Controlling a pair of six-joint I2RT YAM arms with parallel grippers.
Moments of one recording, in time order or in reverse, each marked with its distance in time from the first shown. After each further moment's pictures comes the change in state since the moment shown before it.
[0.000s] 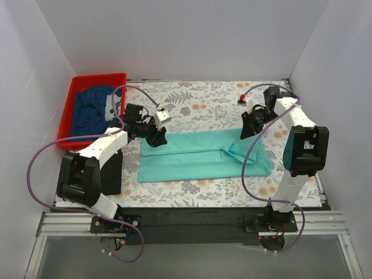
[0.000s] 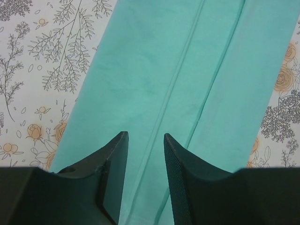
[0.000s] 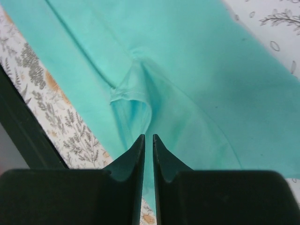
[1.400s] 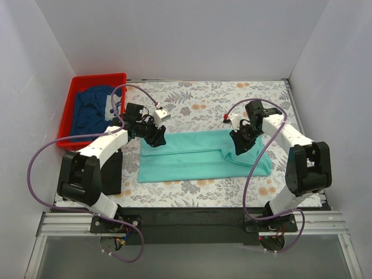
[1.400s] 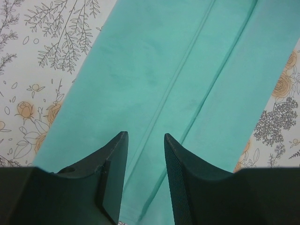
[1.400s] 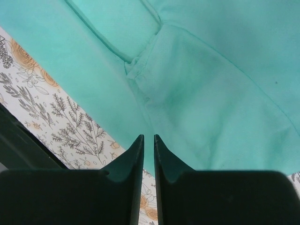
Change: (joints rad) left arm 0.000 0.008 0.021 -0.043 -0.060 -0.096; right arm 0.213 -0.223 -0.312 0.198 0.294 0.183
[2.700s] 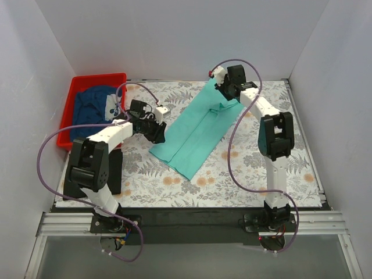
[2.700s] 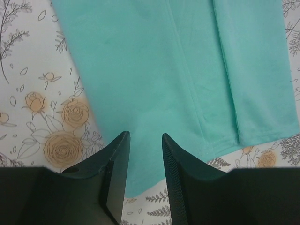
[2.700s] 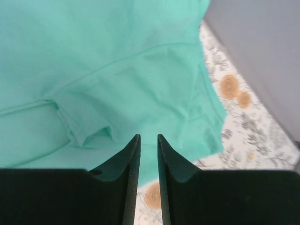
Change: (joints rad) left arm 0.026 0.159 0.080 -0.002 -0.073 -0.078; right arm 0.046 0.638 0.769 0.531 0.393 -0.009
